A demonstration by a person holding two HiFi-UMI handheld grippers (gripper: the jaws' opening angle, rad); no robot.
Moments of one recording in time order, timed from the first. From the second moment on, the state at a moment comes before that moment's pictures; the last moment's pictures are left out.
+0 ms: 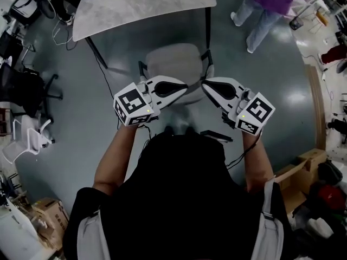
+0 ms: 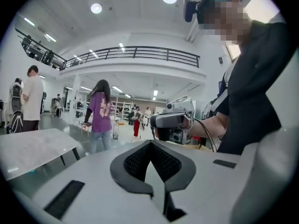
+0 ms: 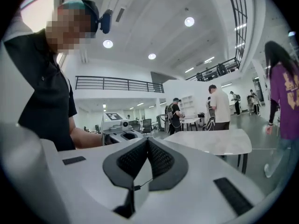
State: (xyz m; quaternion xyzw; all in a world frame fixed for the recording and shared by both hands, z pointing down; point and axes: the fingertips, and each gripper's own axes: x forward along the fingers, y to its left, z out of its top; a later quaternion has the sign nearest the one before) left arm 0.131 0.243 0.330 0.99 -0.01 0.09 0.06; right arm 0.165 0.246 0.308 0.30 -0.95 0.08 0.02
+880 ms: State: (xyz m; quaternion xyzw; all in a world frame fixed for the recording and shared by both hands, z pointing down) left arm 0.115 0.287 0.312 0.99 0.02 0.04 0.10; right arm 0.132 0.270 0.305 0.29 -0.96 0.06 0.02
